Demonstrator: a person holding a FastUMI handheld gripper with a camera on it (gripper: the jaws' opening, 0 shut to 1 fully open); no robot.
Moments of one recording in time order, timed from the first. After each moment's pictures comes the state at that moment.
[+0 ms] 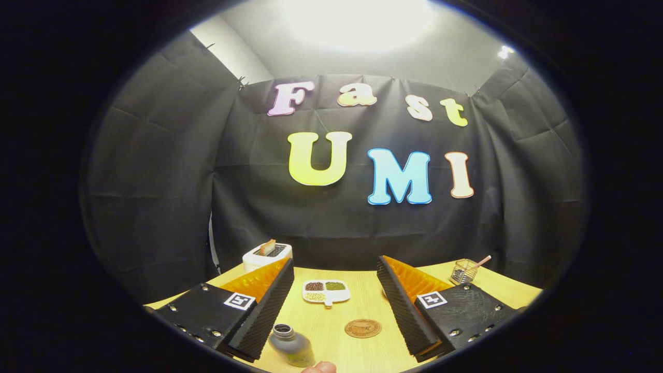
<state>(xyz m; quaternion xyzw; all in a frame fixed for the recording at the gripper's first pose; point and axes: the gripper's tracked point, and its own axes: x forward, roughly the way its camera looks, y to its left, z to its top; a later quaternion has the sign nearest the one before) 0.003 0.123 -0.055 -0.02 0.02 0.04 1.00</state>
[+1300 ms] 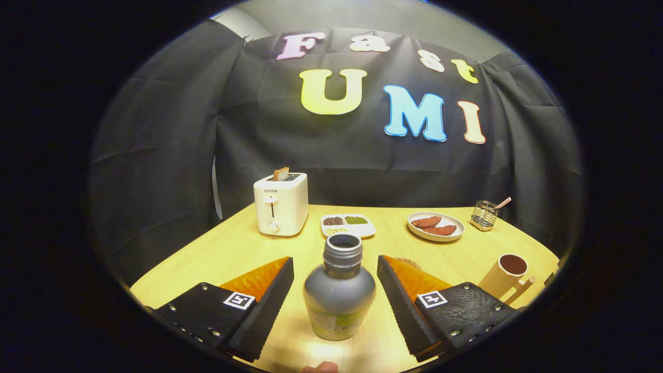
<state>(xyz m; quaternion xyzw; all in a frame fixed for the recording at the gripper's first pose) -0.007 0.184 -0.222 -0.03 0.18 0.04 0.98</state>
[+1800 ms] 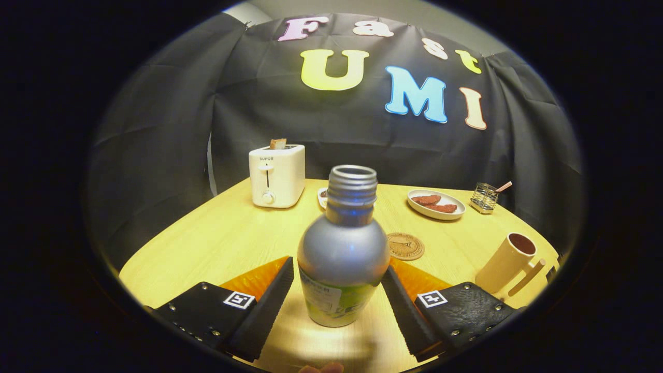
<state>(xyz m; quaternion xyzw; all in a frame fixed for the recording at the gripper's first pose) -0.014 0.182 -0.273 -0.04 0.23 0.02 0.97</state>
